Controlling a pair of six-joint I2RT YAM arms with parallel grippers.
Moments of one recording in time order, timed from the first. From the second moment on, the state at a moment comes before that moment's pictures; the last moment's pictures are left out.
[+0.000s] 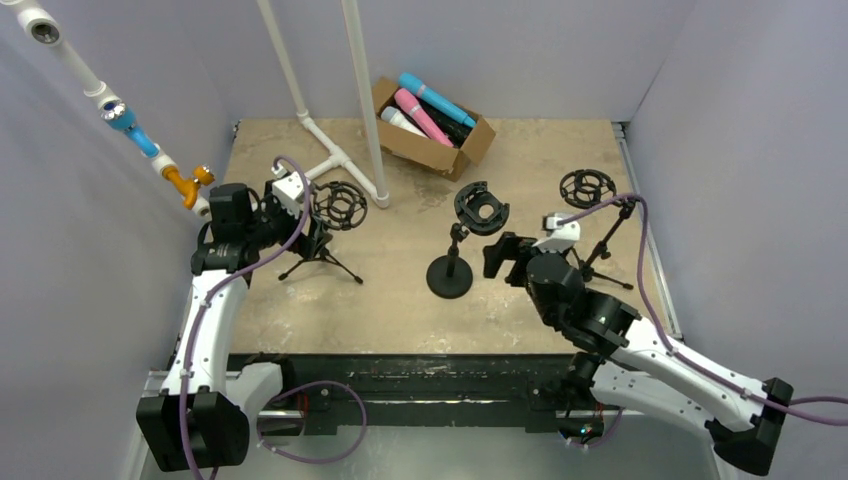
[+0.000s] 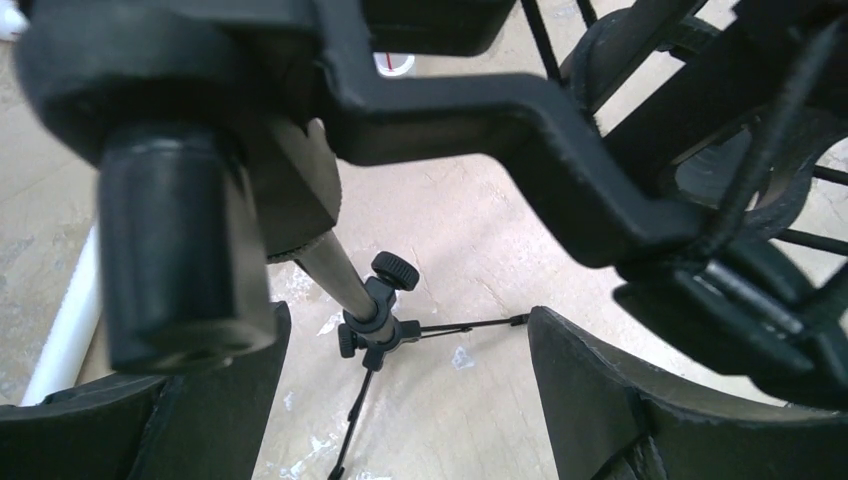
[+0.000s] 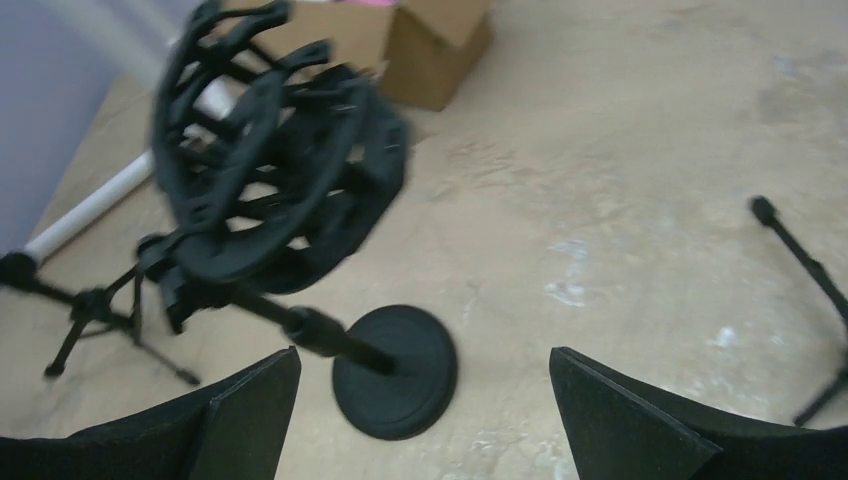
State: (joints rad) left arm 0.09 1.00 0.86 -0.46 0.64 0.42; right arm 0.92 0.72 0.69 -0.42 0.76 0.69
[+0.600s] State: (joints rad) left arm 0.09 1.00 0.88 -0.51 0.66 0.40; right arm 0.99 1.10 0.66 0.15 0.59 0.32
